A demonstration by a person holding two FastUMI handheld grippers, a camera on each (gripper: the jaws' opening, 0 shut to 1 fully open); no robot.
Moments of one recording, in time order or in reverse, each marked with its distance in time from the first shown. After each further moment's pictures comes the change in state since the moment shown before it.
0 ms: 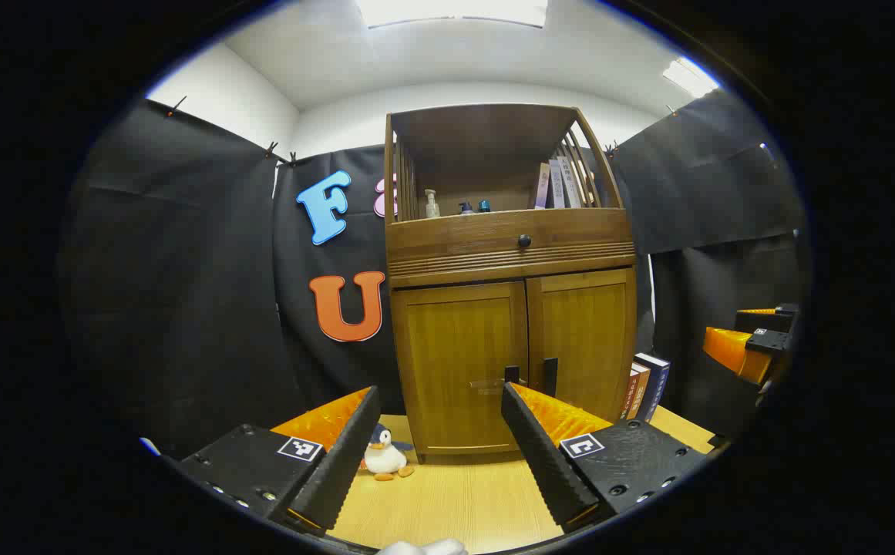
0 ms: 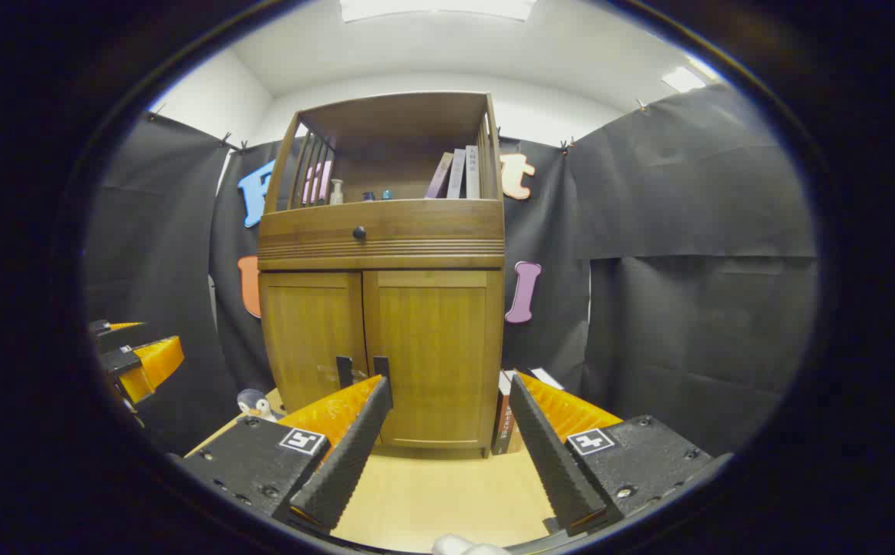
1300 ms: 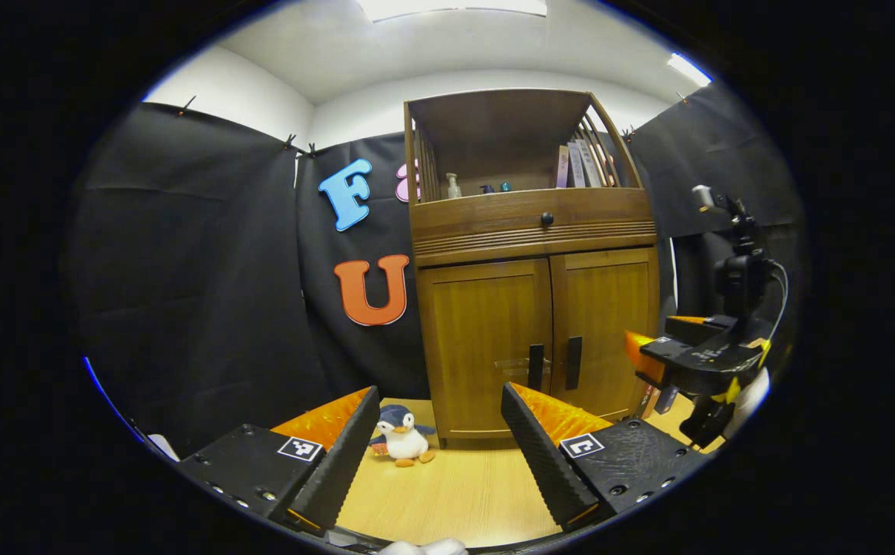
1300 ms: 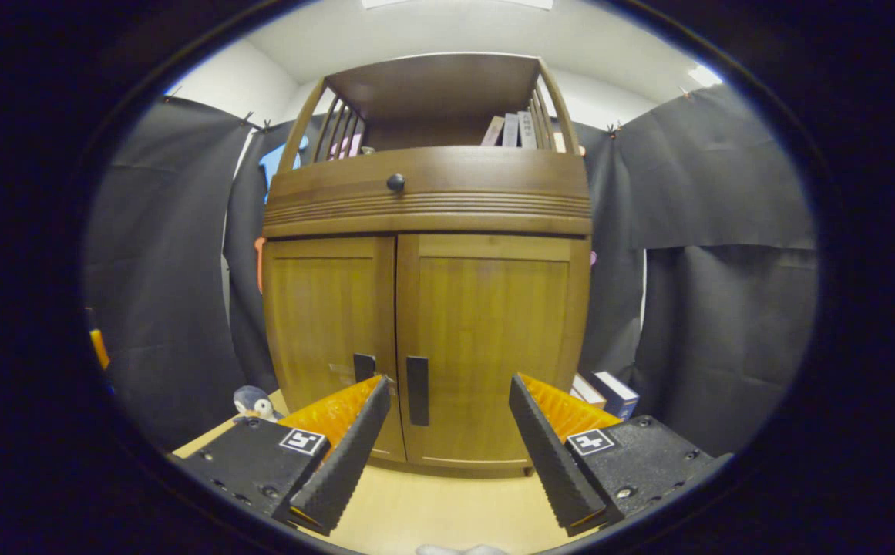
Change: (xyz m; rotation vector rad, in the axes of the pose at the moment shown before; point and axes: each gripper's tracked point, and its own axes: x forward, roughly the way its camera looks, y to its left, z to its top) left arm -0.016 0.022 -0.032 0.012 0.065 0.098; right arm 0.166 0.083 -0.055 -0.033 0.044 0.120
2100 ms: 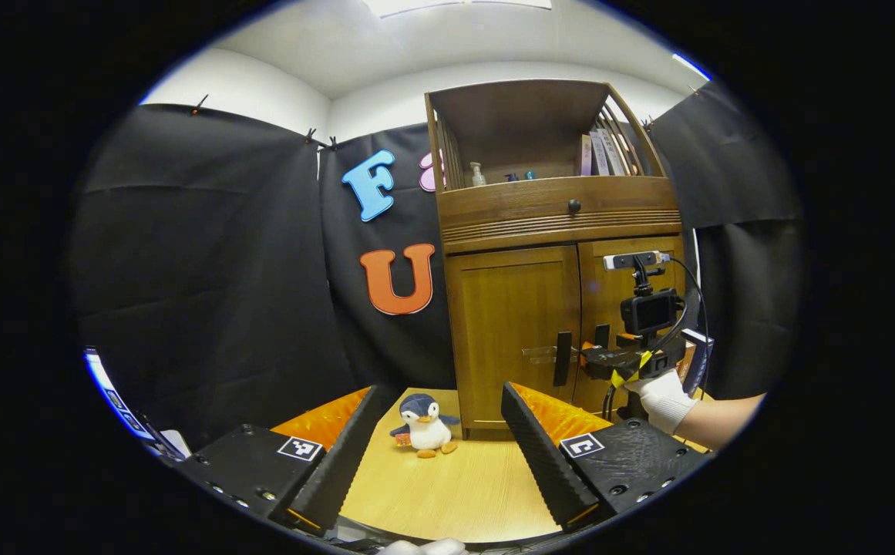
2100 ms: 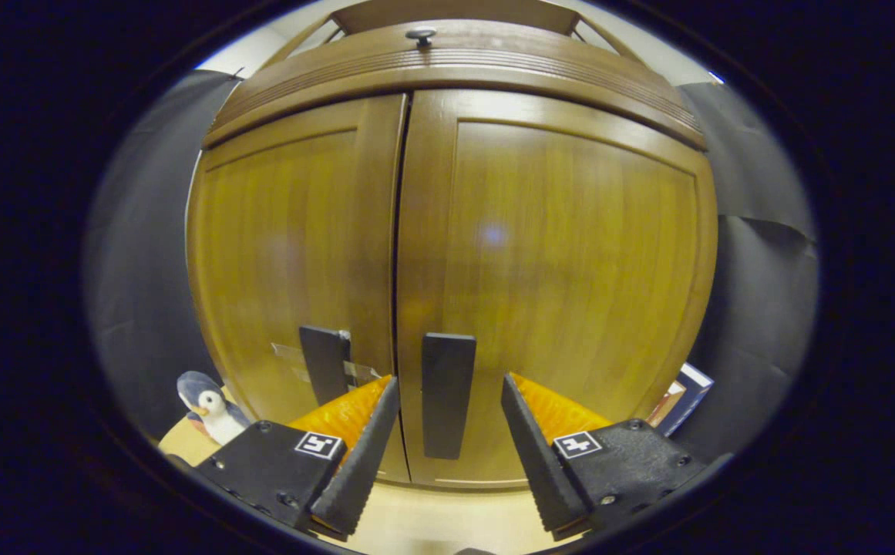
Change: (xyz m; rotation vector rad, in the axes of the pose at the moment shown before) left arm -0.004 0.023 -0.008 0.014 0.036 0.094; right arm 0.165 0.026 -0.070 -0.023 0.151 -0.050
